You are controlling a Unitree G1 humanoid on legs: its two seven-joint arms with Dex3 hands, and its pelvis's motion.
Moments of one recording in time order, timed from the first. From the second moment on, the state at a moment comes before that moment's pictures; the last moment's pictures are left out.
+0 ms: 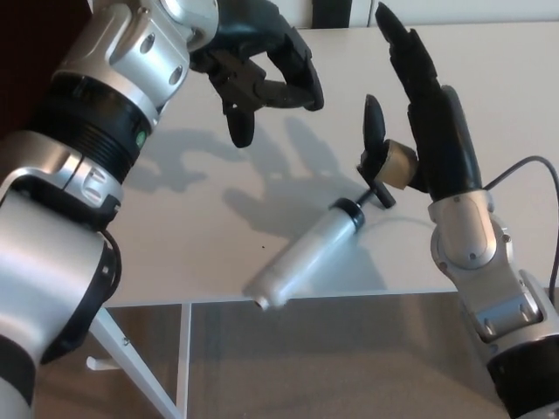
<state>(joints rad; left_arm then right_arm) -1.24 0.33 -0.46 0.81 0.39 0.28 -0.94 -0.50 -0.12 0.17 0.40 -0.33 -0.25 -0.23</state>
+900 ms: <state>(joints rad) -1.12 0.43 -0.50 0.73 0.48 0.21 -0.70 -0.41 -0.16 0.06 0.23 -0.24 -0.25 -0.14</state>
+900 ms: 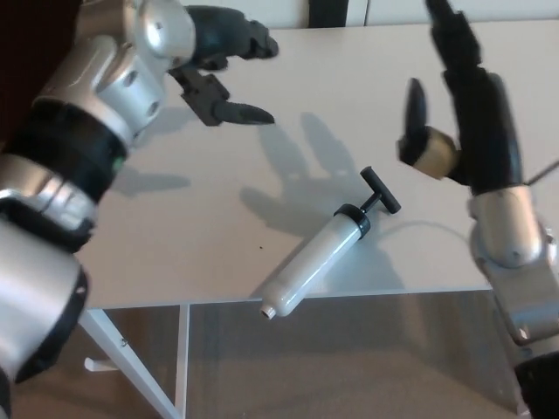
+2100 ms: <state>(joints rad) 0.08 0.50 0.26 -0.05 0.12 0.19 -0.82 0.43 -0.25 -0.10 -0.27 -0.10 -0.33 -0.05</state>
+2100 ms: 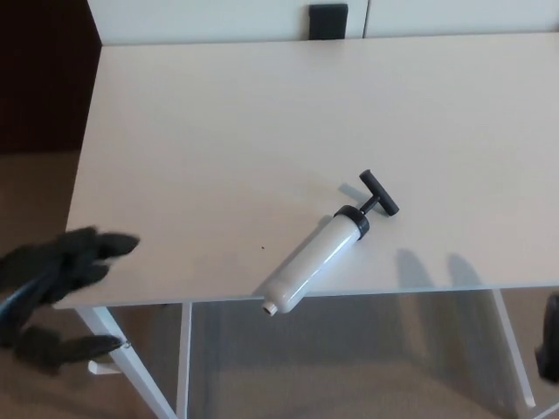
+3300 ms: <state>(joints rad) 0.59 0.46 0.56 0.21 -0.17 0.13 -0.97 0.63 -0.34 -0.08 0.30 0.03 -0.48 0.18</state>
